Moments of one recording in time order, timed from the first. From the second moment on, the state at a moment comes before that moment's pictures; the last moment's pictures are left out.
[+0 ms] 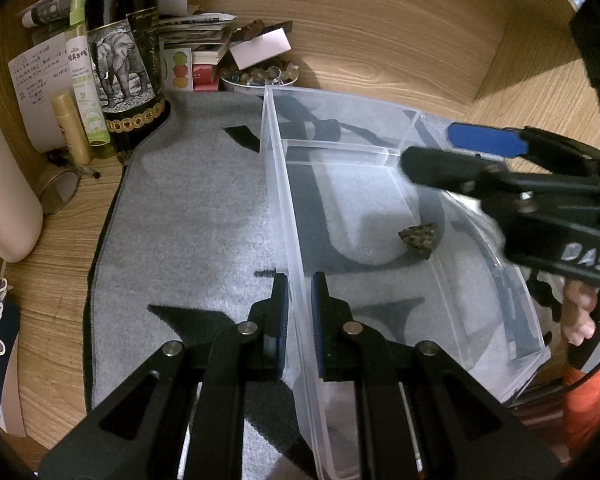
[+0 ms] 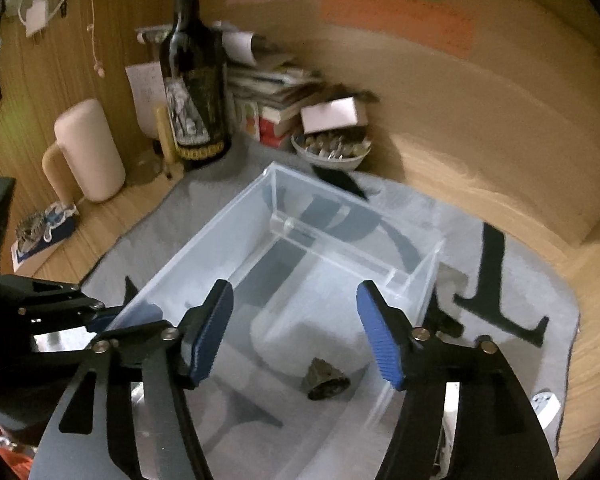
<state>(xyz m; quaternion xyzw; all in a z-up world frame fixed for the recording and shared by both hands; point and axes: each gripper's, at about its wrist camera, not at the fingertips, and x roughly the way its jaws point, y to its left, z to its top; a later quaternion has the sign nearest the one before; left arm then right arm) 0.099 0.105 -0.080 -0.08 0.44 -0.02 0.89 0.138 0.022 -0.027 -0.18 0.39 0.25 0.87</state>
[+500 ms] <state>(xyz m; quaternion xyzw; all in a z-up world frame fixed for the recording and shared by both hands) 0.098 0.107 -0.079 -0.08 0.44 -0.02 0.89 0.119 -0.052 0.014 -0.14 0.33 0.15 0.92</state>
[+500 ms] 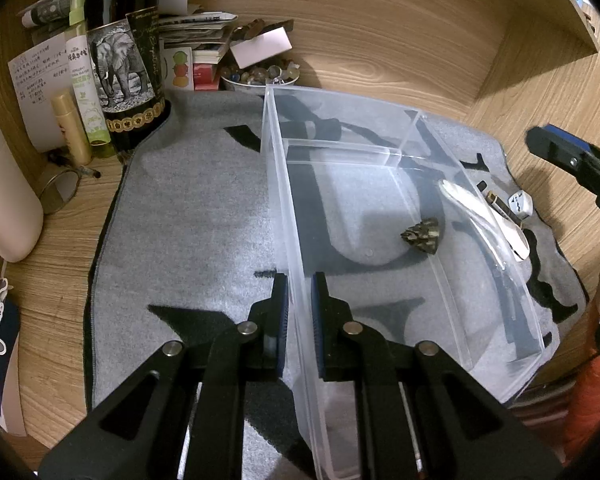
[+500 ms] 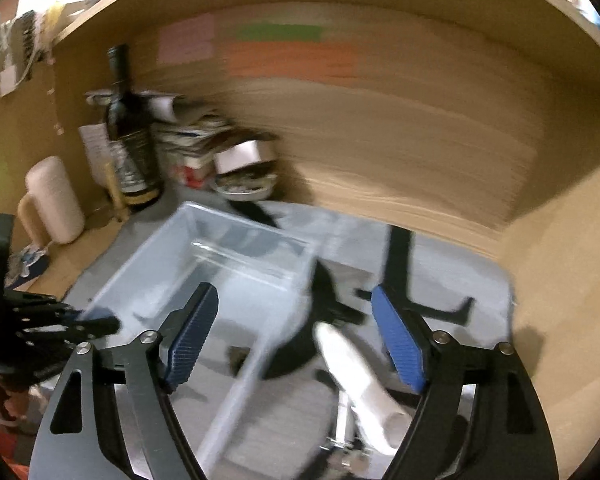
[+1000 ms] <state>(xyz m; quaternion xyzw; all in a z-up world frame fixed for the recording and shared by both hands) 0.098 0.107 -0.079 -0.08 0.45 -0.02 0.89 0.125 -0.132 -0.039 -0.10 0.41 0.06 0.91</state>
